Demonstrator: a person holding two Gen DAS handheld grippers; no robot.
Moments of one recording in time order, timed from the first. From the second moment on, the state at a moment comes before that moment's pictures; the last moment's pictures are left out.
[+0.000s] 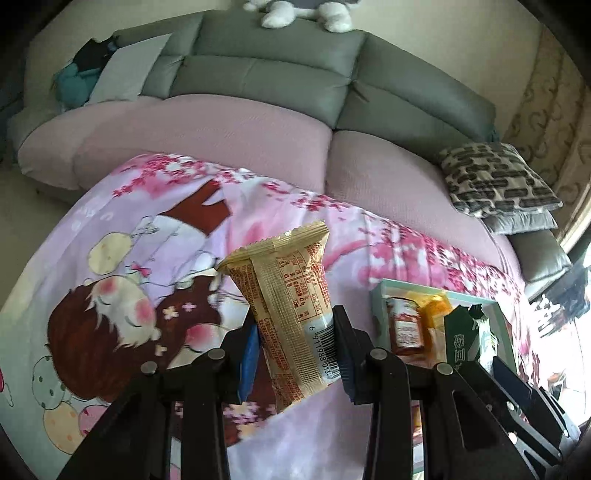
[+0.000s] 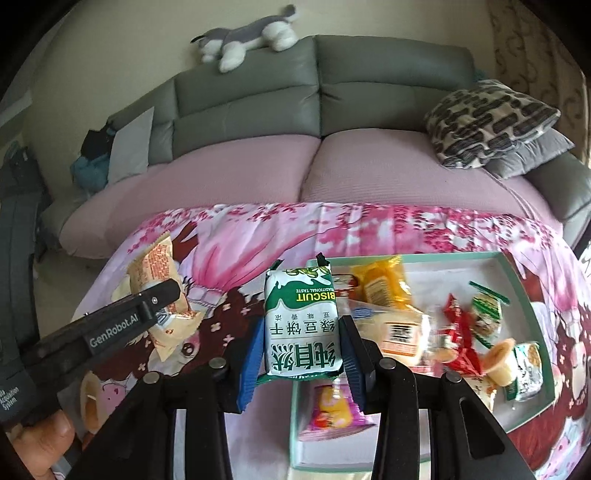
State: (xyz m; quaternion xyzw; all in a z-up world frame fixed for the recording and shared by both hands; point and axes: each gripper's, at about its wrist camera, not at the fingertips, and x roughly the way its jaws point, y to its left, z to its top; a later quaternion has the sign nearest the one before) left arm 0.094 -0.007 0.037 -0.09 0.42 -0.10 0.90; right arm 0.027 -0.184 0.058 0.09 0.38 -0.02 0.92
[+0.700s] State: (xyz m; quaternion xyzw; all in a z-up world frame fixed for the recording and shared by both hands) left arm 0.065 -0.152 0.053 0.00 0.40 -0.25 0.88; right arm -0.029 -0.339 0.056 0.18 0.35 -0.18 0.90
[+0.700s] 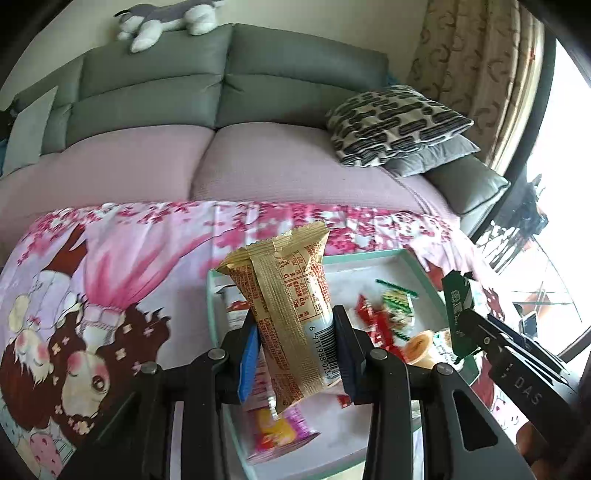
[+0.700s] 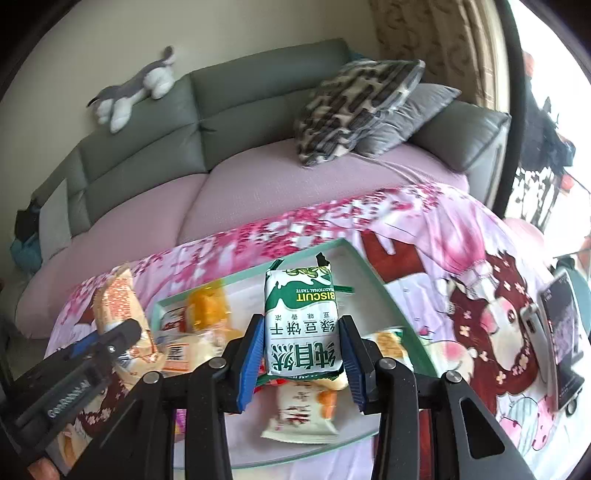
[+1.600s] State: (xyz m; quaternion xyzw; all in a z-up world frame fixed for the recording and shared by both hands) left arm 0.143 -0.155 -0.002 -0.02 0.47 -0.24 0.85; right arm 0.021 -0.335 0.018 0.17 0.37 -0.14 0.90
